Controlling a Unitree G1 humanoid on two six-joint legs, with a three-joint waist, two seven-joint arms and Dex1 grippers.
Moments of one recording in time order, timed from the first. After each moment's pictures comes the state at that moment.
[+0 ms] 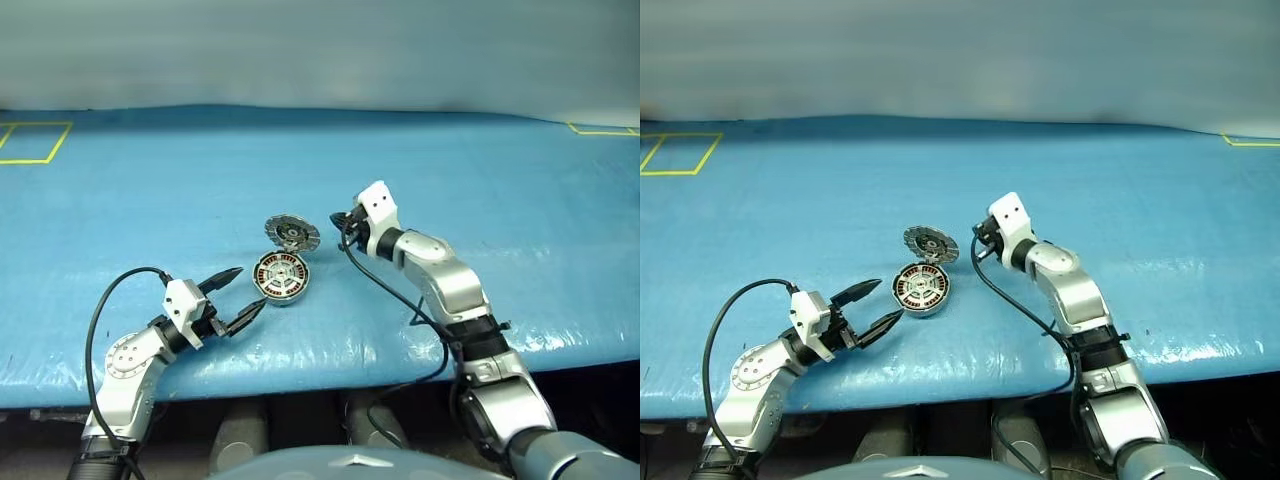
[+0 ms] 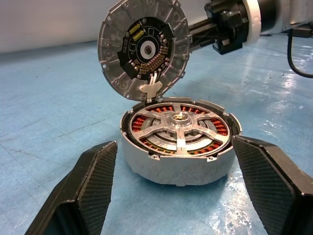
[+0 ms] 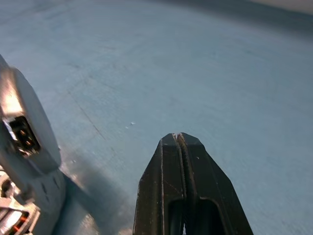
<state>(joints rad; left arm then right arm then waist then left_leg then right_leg) 0.13 0.42 0.03 0.00 -0.37 -0.15 -0.89 -0.54 -0.23 0.16 0.11 0.20 0.50 0.56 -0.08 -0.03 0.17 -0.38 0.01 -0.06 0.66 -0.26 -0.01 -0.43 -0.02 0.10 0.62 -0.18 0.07</state>
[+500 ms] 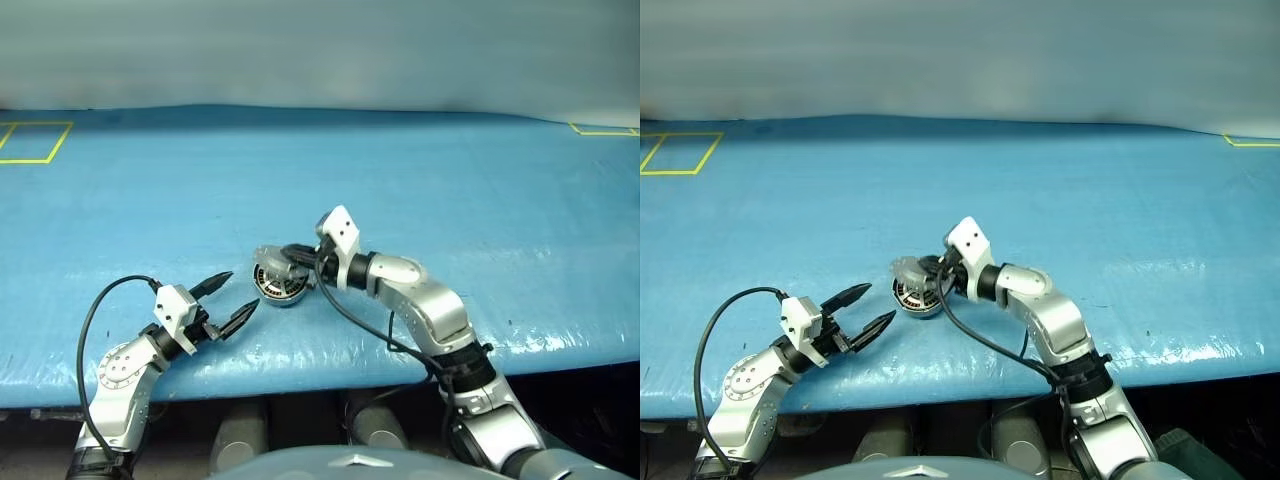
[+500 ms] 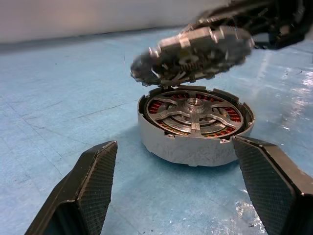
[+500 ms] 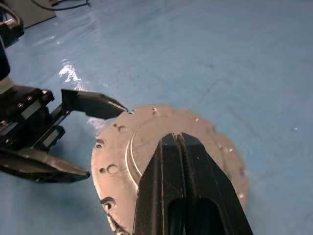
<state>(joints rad) 0.18 0.42 0.06 0.00 -0.37 -0.15 -0.86 -0.35 -0.20 0.34 -0.17 0.28 0.63 0.66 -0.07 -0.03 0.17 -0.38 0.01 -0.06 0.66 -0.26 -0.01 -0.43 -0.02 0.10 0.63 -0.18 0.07</state>
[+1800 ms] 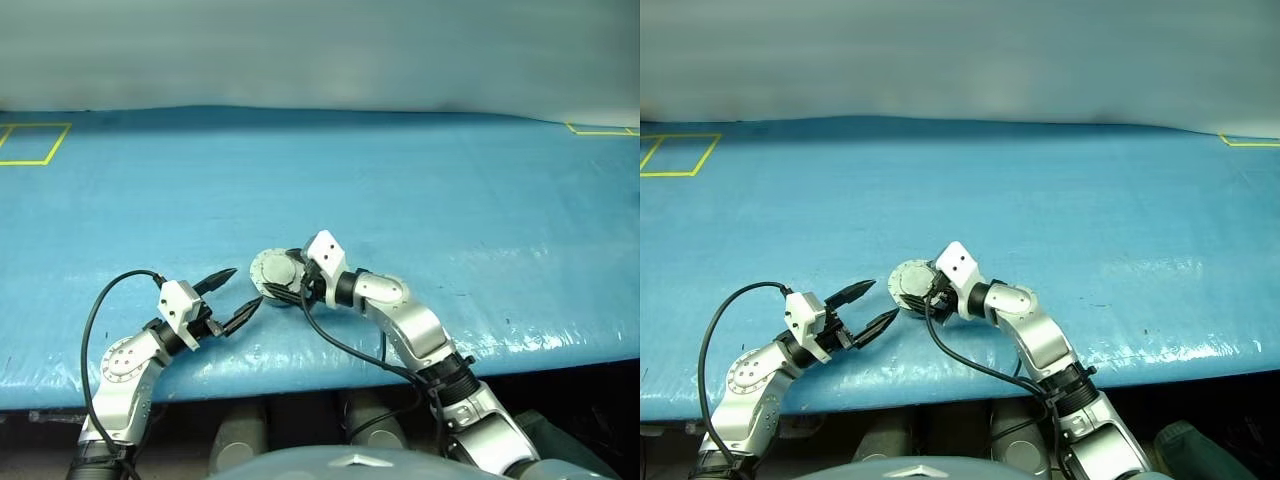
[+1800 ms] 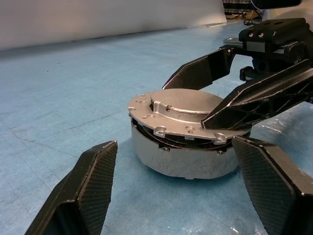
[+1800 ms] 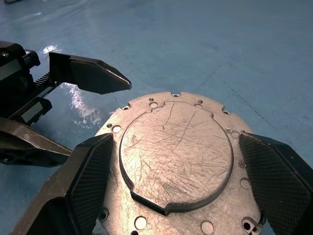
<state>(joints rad) 0.15 0.42 0.05 0.00 -0.37 -0.14 -0.87 -0.33 -0.14 0.38 0.00 0.15 0.40 0.65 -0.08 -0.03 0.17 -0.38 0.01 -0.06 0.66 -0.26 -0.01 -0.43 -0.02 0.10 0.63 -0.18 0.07</state>
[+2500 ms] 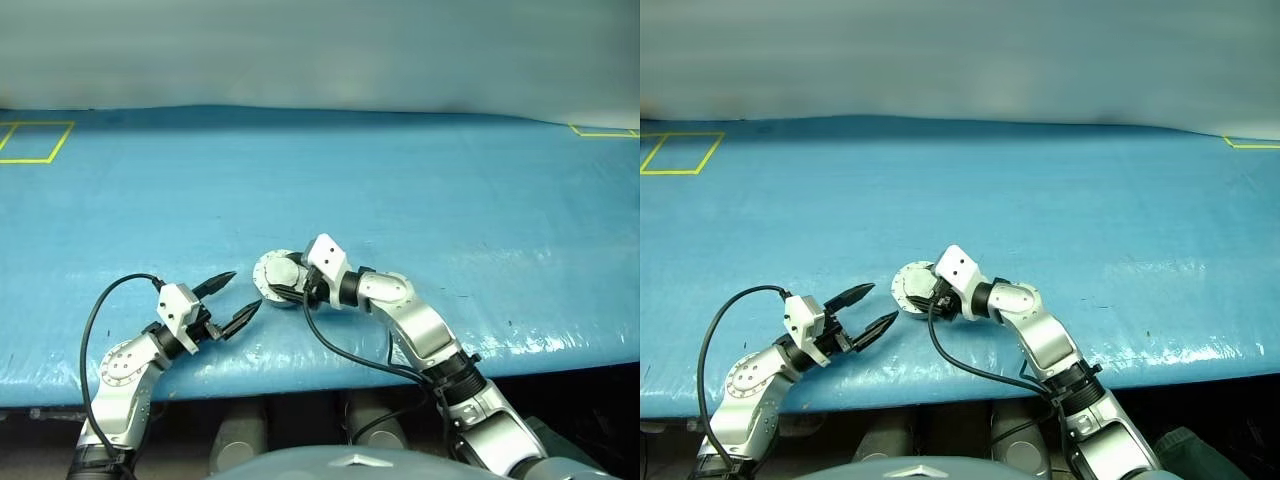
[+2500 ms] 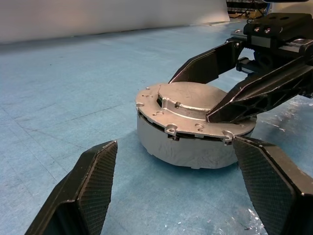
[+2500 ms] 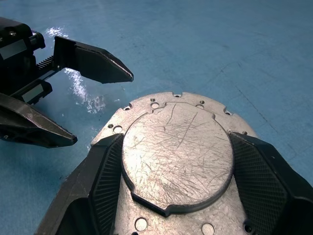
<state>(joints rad) 0.17 0.42 0.05 0.00 -0.37 -0.14 -0.87 -0.34 -0.19 0.41 -0.02 0.10 0.38 0.69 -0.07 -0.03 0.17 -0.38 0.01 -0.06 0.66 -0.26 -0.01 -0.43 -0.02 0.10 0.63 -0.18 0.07</state>
